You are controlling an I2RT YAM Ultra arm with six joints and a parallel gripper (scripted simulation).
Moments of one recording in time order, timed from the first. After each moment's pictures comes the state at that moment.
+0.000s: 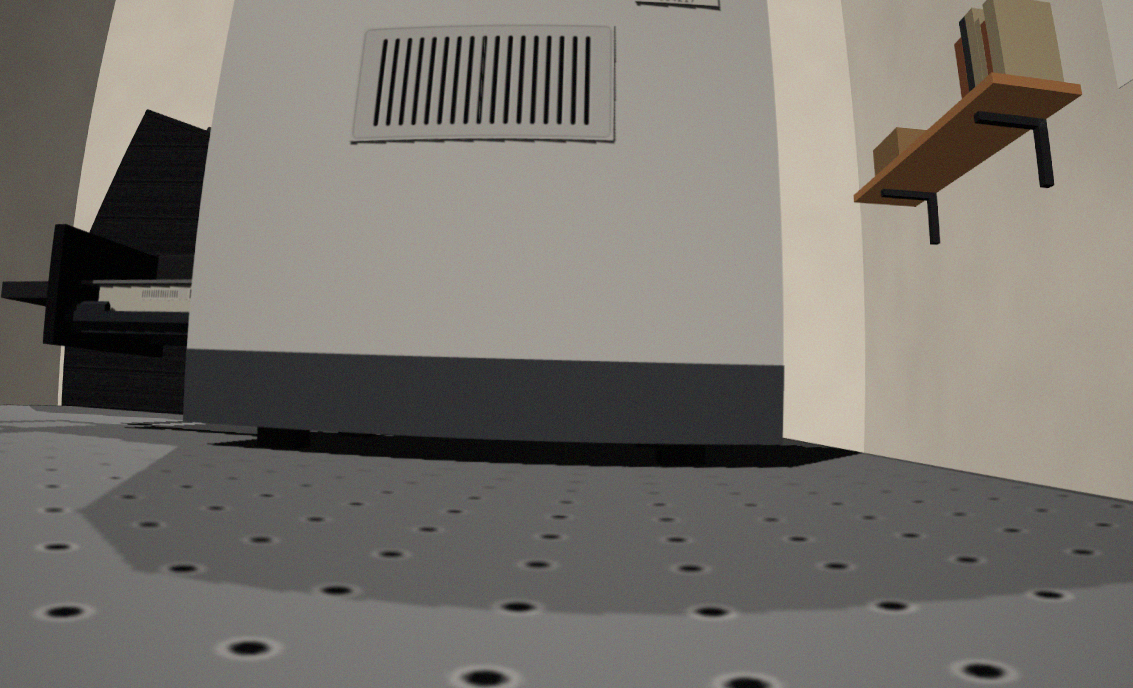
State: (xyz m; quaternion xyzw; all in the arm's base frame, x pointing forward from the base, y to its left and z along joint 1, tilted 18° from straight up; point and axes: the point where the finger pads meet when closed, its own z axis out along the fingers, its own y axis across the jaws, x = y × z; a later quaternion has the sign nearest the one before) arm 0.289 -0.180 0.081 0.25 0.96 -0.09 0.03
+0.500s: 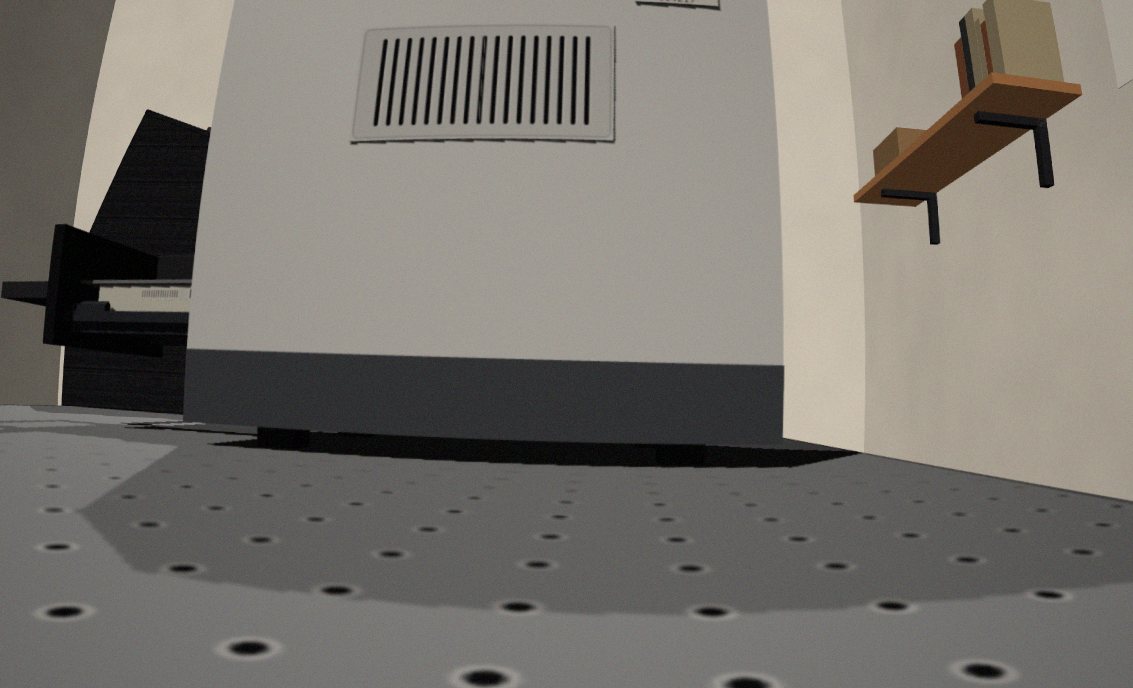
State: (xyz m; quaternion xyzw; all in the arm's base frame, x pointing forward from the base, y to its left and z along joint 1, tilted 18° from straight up) arm 0.258 -0.221 0.082 0.32 0.94 -0.07 0.02
